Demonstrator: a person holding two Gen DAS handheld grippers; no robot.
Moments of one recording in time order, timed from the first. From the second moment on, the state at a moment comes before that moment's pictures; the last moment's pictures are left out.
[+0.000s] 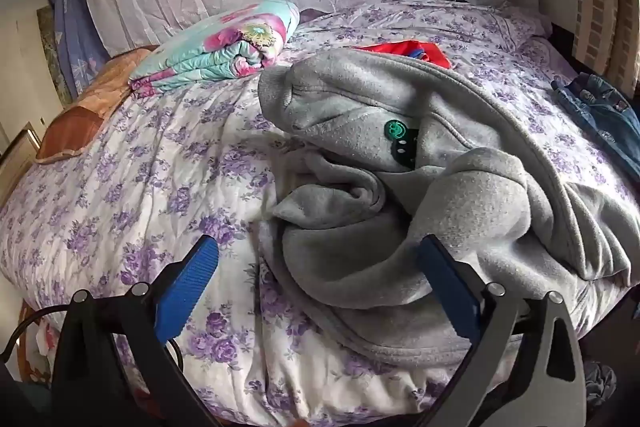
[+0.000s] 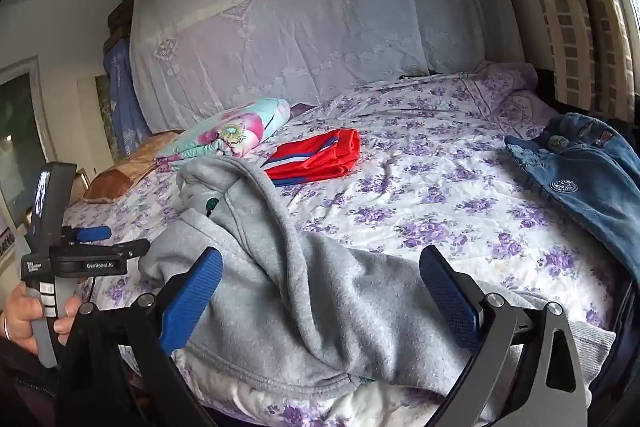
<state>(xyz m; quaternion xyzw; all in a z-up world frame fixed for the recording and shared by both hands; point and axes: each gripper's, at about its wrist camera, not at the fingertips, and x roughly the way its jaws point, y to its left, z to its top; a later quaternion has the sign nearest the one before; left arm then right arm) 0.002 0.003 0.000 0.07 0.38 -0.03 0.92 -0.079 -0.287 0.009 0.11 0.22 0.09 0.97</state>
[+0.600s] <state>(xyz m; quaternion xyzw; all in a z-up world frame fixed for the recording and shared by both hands) -0.005 0.013 0.000 0.04 0.37 -0.05 0.93 -0.077 -0.274 0.005 0.08 0.23 0.09 0.96</state>
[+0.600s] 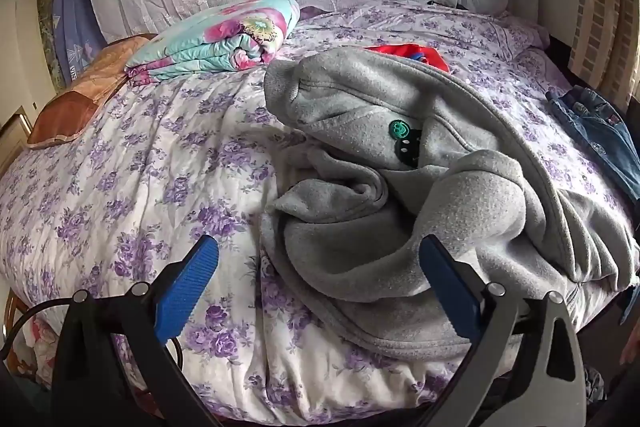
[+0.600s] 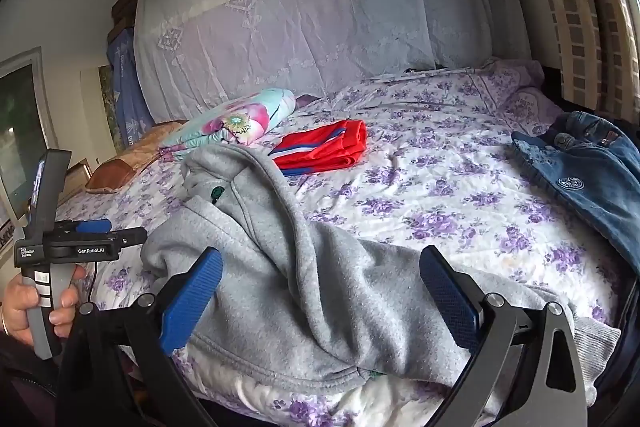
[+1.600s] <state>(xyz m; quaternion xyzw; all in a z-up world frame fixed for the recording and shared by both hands) -0.004 0.006 -0.002 0.04 0.38 -0.05 0.92 -0.073 -0.267 0.002 0.09 0.24 0.11 0.96</state>
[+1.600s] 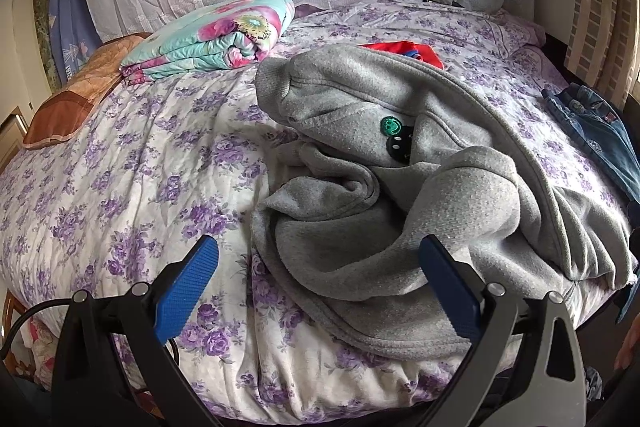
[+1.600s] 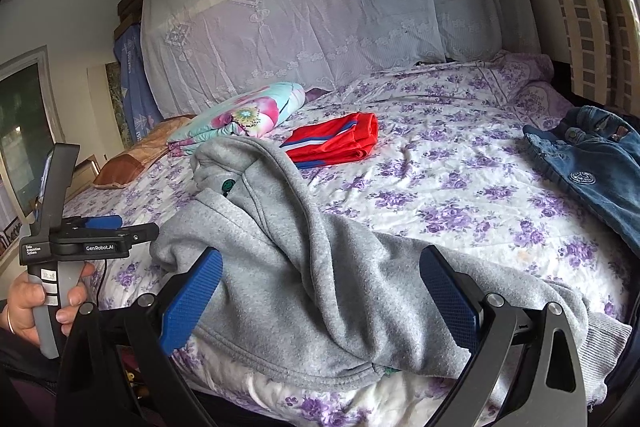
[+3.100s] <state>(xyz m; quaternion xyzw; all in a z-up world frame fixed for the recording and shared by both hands) 0.102 0.002 -0.054 -0.03 0.47 -0.20 0.86 -0.041 -0.245 0.032 0.02 0.26 0.13 0.96</state>
